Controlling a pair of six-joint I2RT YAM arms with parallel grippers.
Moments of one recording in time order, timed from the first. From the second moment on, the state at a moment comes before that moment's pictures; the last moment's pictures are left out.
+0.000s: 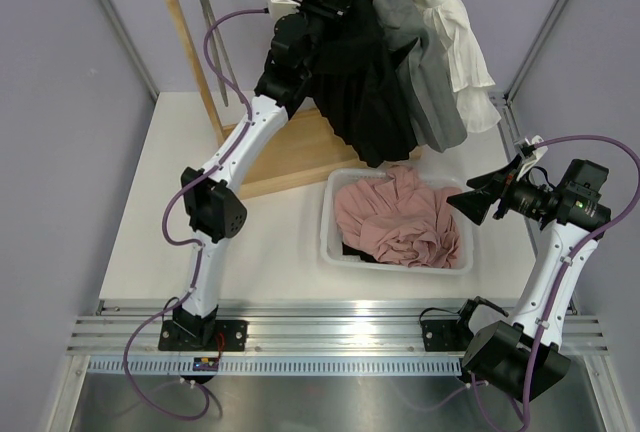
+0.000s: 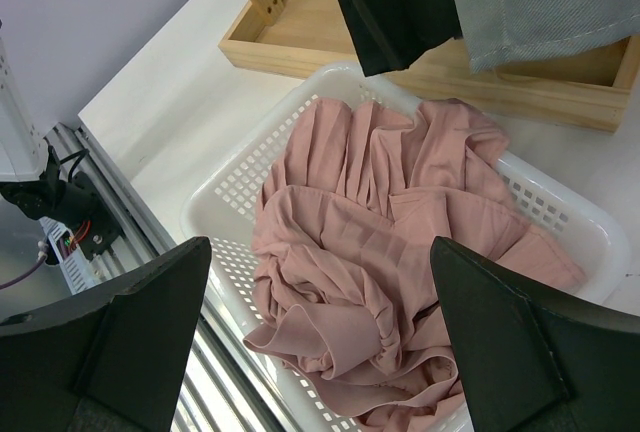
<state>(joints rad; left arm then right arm) -0.53 2.22 2.40 0.14 -0.17 -1.27 -0.57 1.00 1.11 -1.10 -1.33 -0.62</state>
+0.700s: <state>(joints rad) -0.53 2.21 2.39 0.18 -0.15 -1.27 -0.57 1.00 1.11 -1.10 -1.35 -0.63</state>
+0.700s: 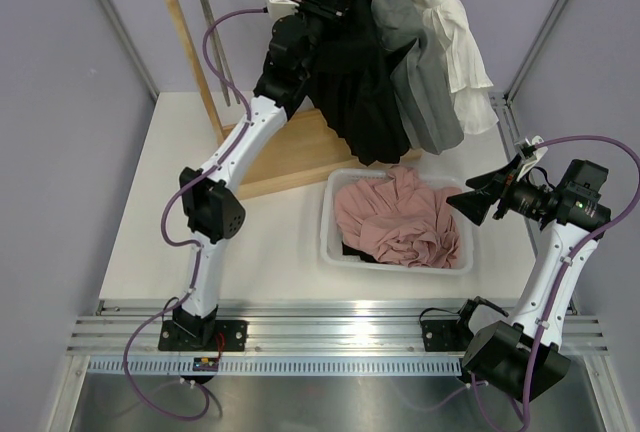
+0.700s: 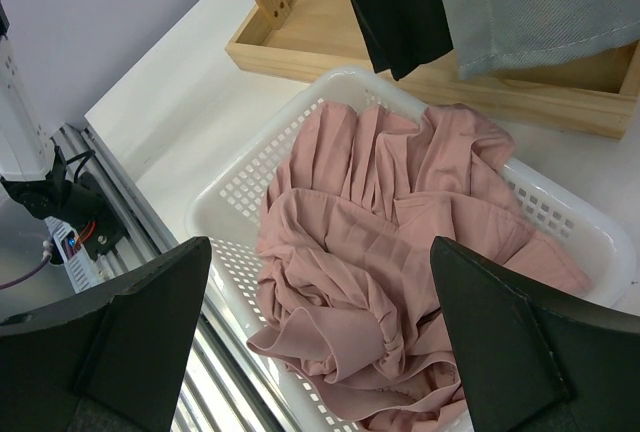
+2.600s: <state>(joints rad) -0.60 1.39 1.22 0.37 0.13 -1.17 -0.31 1.00 1.29 -1.13 -1.25 -0.59</state>
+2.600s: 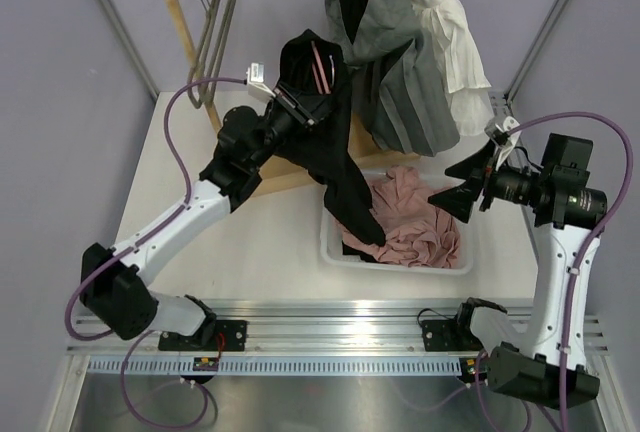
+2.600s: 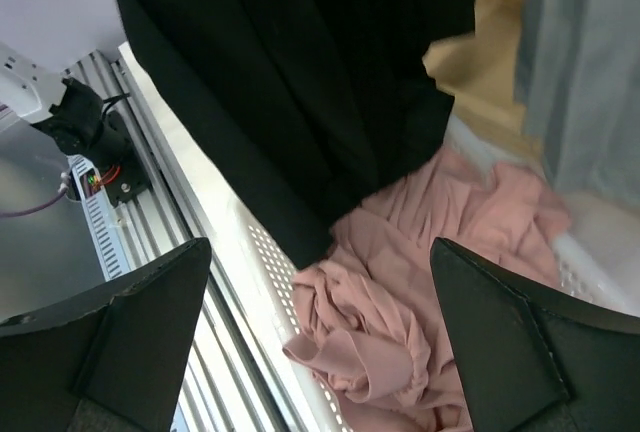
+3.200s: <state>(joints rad) -0.84 1.22 0.94 0.33 -0.08 -1.02 0.43 1.25 1.75 -0.67 -0.69 0.19</state>
